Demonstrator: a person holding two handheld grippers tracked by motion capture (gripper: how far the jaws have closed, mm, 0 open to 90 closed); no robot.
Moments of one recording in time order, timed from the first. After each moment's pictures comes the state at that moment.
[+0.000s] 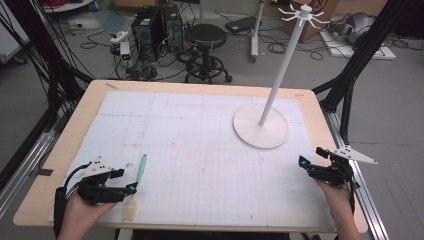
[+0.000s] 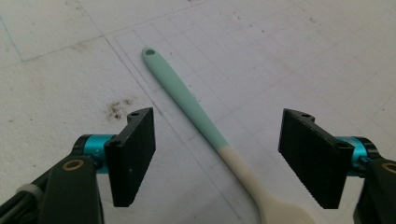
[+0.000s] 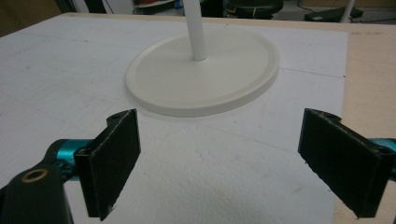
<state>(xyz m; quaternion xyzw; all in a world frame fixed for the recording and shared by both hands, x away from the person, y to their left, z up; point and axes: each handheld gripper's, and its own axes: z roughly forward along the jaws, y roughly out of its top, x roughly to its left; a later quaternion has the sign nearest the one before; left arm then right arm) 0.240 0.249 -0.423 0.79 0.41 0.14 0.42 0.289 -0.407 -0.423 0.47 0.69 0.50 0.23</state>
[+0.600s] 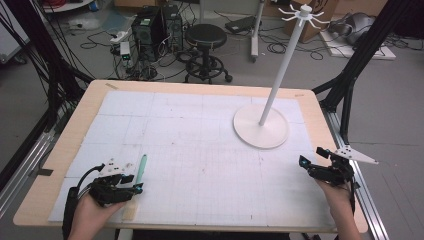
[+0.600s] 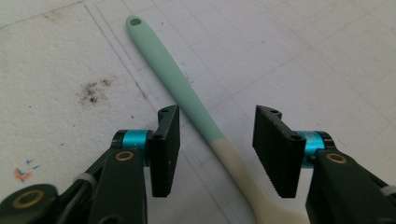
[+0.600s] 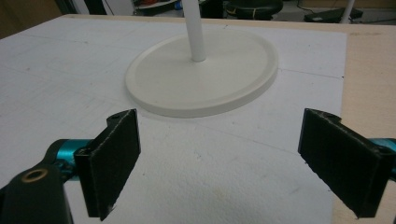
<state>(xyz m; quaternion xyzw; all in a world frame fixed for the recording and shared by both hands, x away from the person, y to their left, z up) 0.243 0.227 -0.434 0.82 0.43 0.13 0.36 0.289 -0.409 -0.423 0.47 0.69 0.50 0.23</state>
